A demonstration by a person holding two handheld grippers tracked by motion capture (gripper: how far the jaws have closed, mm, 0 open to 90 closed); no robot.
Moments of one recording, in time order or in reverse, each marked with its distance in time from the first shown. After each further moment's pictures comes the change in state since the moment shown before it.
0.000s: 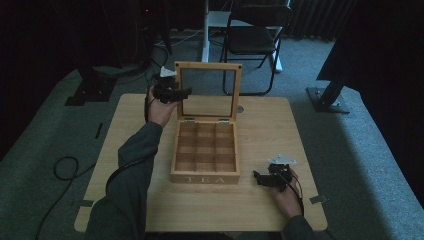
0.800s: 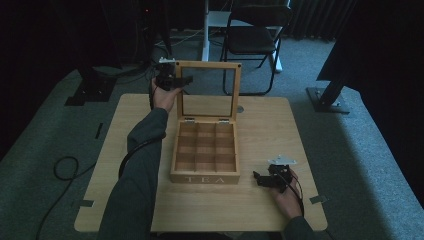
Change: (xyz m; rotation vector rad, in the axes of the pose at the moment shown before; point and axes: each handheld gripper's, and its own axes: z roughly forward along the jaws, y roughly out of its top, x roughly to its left) left arm 0.019 0.023 0.037 -0.002 -0.075 -0.132; right arm 0.001 -0.001 -0.001 -0.001 0.005 -0.005
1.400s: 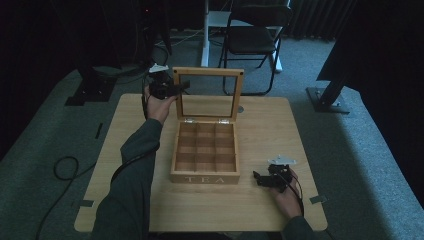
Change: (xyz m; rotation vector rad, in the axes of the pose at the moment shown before) left arm -0.018 -0.026 -0.049 -0.078 -0.075 0.058; right arm 0.000 0.000 0.000 0.001 0.001 -0.001
